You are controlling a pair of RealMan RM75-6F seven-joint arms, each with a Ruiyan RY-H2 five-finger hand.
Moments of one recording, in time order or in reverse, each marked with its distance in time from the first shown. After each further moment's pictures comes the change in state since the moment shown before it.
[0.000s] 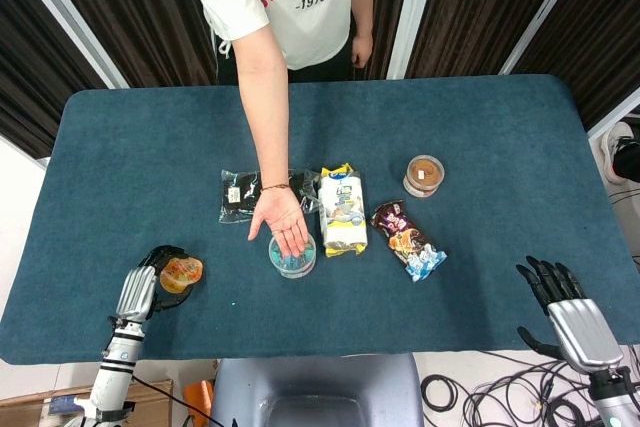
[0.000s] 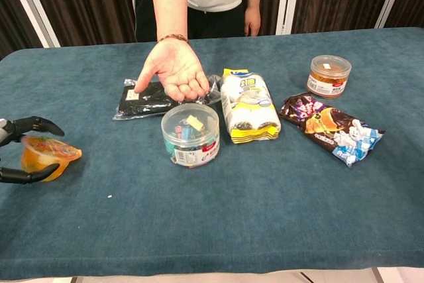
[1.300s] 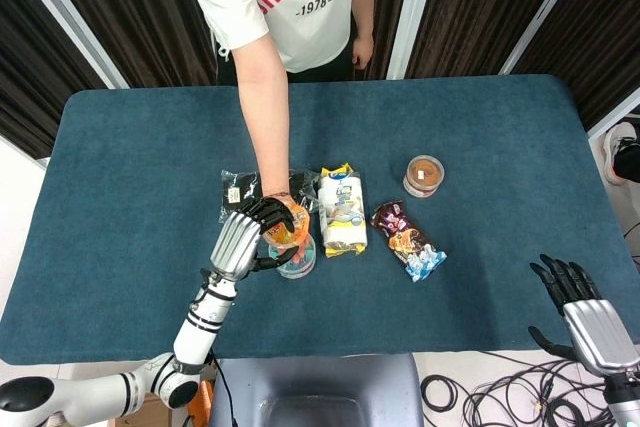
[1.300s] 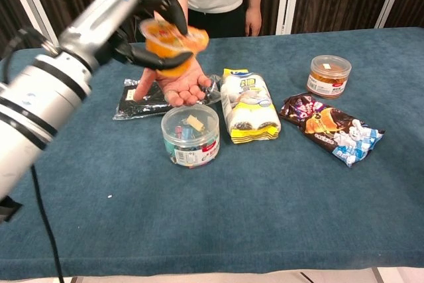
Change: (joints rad) left arm -0.374 -0.037 -0.223 -0.380 0.101 0.036 0.403; right arm -0.014 0.027 -0.001 0.023 -0.011 0.036 0.080
